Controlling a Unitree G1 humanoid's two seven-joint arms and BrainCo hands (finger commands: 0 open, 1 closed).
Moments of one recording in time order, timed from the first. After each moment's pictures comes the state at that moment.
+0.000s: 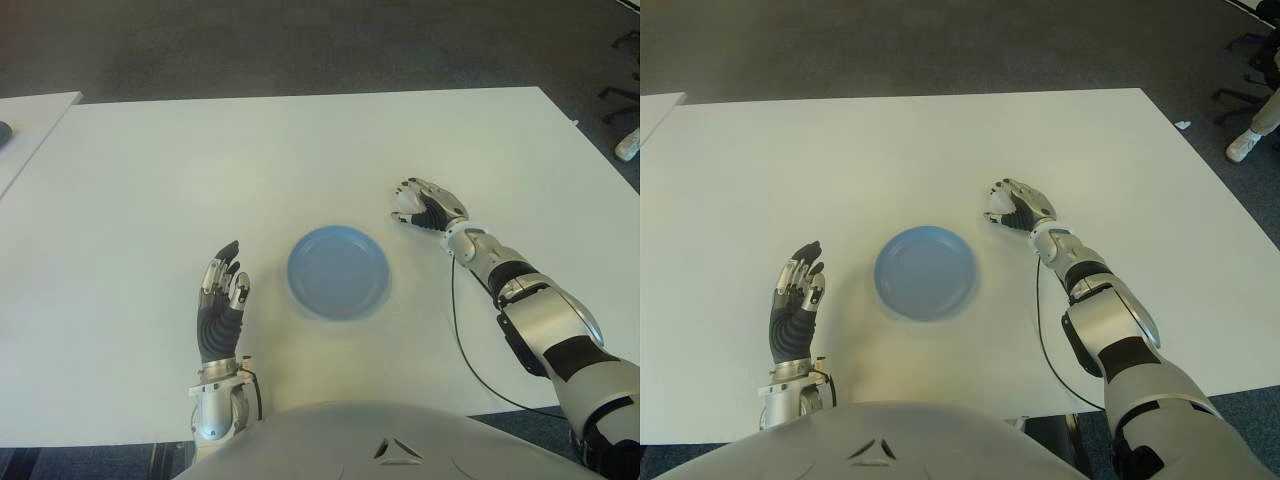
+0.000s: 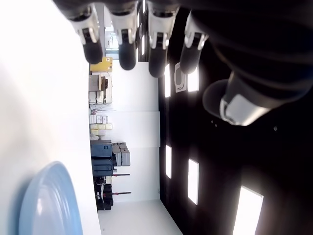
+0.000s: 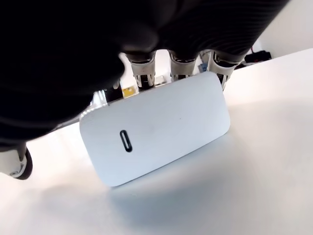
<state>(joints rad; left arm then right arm) 0.64 -0.08 -0.06 -0.06 0.05 -0.68 0.09 -0.72 -0.39 0.48 1.36 -0.68 -0.46 -0.35</state>
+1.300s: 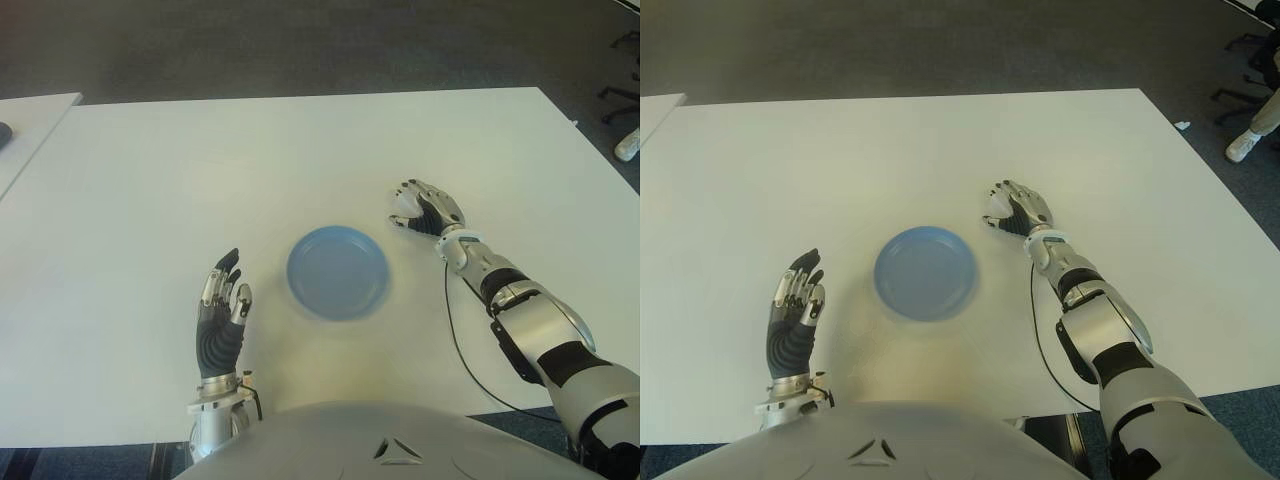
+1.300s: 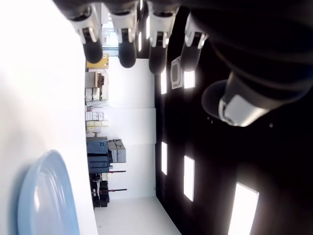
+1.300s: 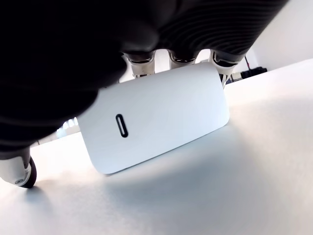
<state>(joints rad) 0.70 -0.07 -0.09 -0.08 0.06 -0.74 0.09 -0.69 -0.36 0.50 1.36 -0.70 -0.41 -0.47</state>
